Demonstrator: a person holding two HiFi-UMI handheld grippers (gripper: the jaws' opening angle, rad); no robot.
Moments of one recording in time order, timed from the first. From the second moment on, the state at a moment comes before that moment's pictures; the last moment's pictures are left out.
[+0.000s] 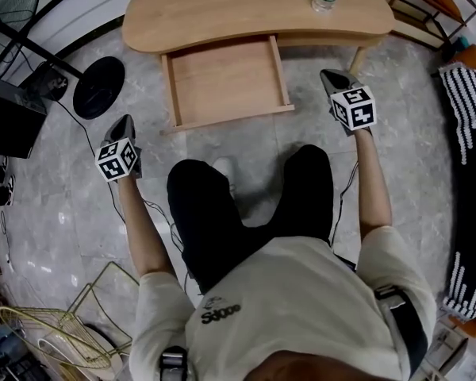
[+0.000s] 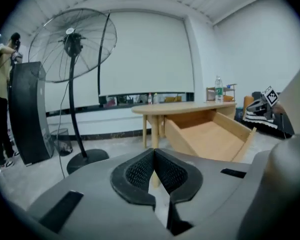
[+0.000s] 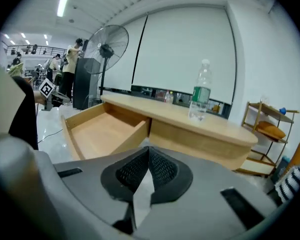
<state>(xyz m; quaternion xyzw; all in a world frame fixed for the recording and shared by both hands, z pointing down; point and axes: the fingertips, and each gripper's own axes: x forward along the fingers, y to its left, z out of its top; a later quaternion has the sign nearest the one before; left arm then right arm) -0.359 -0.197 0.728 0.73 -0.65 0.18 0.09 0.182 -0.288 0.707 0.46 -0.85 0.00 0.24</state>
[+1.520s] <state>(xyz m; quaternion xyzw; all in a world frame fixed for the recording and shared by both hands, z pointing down) -0.264 -0.375 0.520 0.82 -0.53 0.21 -0.11 0.041 -0.408 0.516 0.41 -0.88 -0.11 0.20</state>
